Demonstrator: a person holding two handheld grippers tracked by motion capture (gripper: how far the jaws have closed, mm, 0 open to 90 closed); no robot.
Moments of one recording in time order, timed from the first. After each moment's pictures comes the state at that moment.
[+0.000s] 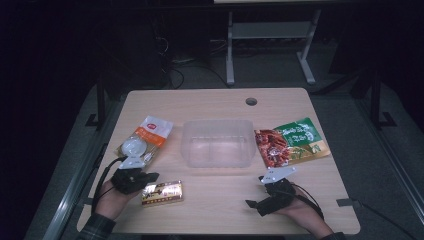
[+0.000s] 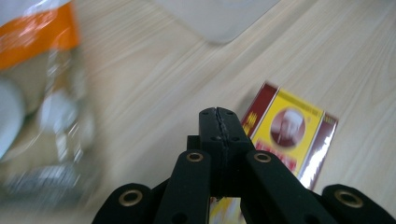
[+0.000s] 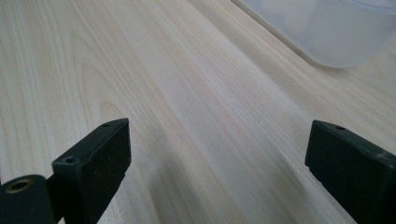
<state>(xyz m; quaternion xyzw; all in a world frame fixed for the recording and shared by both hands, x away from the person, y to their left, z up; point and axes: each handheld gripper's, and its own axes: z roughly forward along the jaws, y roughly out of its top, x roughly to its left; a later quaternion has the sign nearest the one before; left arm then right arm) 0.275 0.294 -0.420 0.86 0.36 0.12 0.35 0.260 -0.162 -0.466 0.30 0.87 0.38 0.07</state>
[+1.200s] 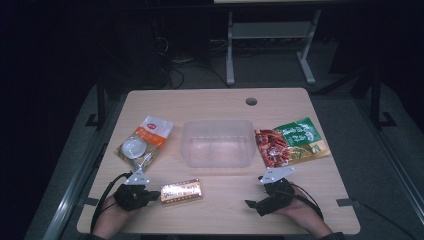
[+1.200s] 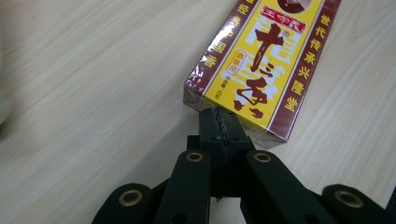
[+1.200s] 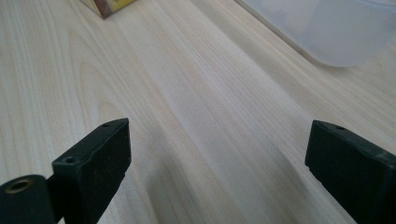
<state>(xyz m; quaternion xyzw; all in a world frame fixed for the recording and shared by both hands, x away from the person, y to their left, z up) 0.256 0.267 -0.449 0.89 0.33 0.06 0.31 0.261 -0.161 -0.466 0.30 0.87 0.38 0.07</state>
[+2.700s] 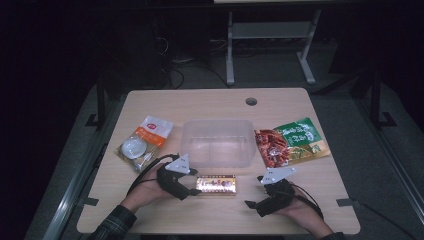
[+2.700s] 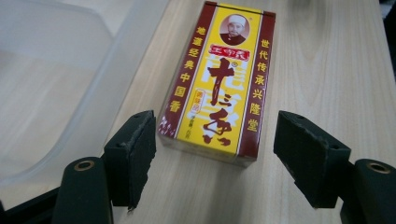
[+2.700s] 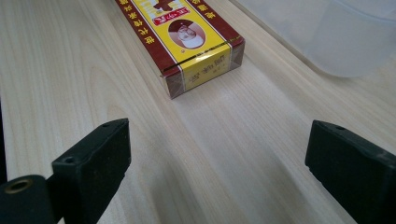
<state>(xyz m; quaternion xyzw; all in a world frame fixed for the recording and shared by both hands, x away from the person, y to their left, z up) 0.311 0.173 -0.440 0.93 0.11 0.03 0.36 0.259 -0.161 -0.465 0.28 0.87 0.39 0.07</state>
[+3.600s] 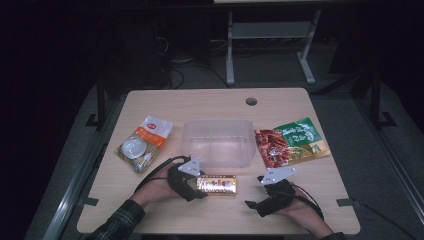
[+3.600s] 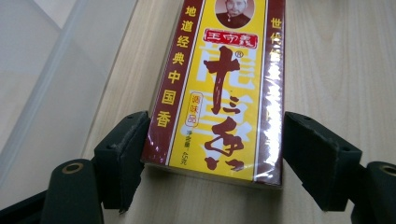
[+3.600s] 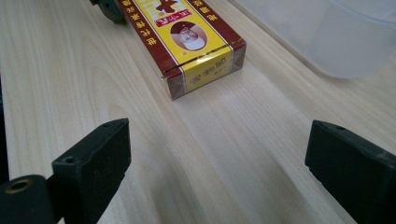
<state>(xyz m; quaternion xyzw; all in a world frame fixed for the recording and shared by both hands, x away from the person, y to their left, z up) 0.322 0.152 -0.463 0.94 0.07 0.01 0.34 0.259 -0.161 -0.465 0.28 0.87 0.39 0.08</state>
